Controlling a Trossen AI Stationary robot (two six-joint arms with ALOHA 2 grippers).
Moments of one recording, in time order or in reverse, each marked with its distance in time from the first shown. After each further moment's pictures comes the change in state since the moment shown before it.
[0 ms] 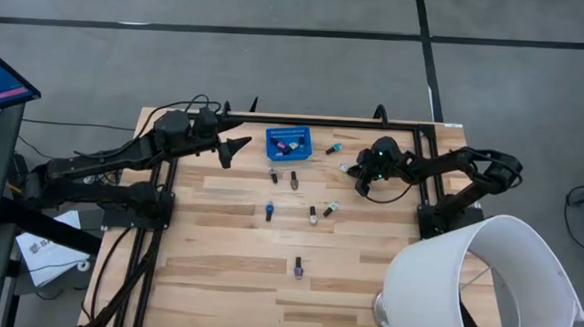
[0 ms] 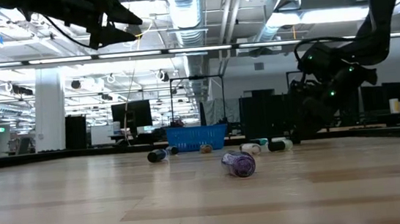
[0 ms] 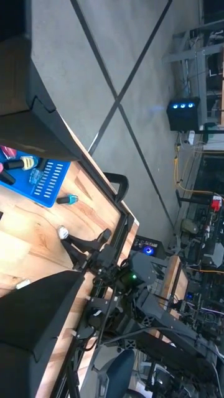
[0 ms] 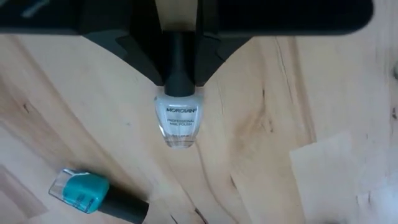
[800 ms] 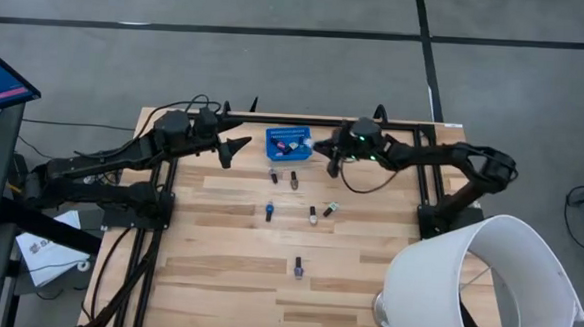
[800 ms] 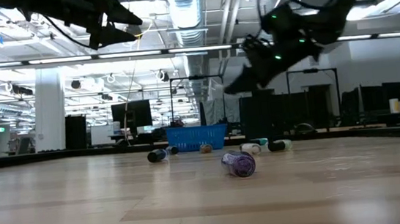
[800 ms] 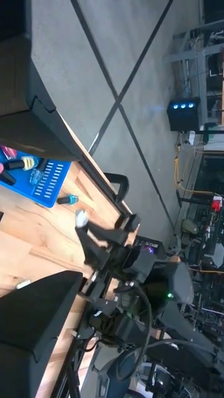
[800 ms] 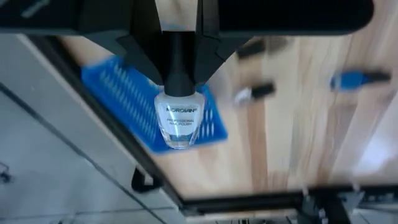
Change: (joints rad) left arm 0.000 0.000 0.000 -0.002 0.000 0.000; right arm 0.163 0.031 0.392 0.051 0.040 0.025
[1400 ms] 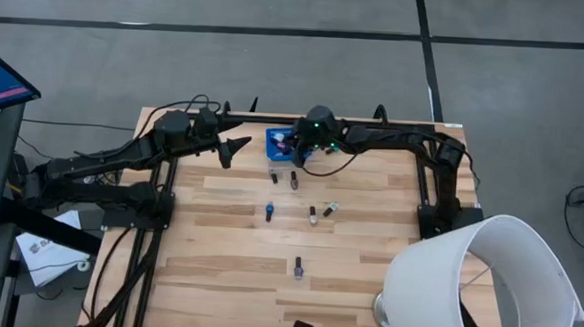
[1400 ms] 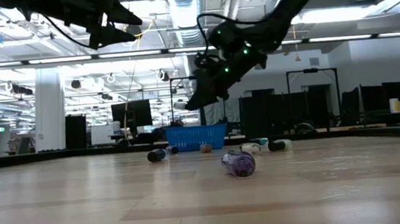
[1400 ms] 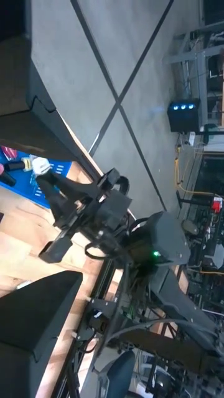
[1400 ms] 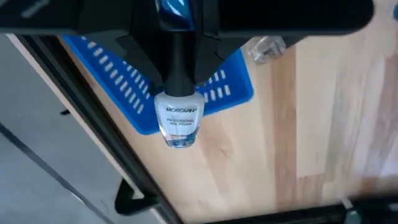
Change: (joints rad) left arm 0.000 0.000 0.000 -0.001 0.000 0.000; right arm 0.058 0.384 0.531 -0.306 0.080 0.038
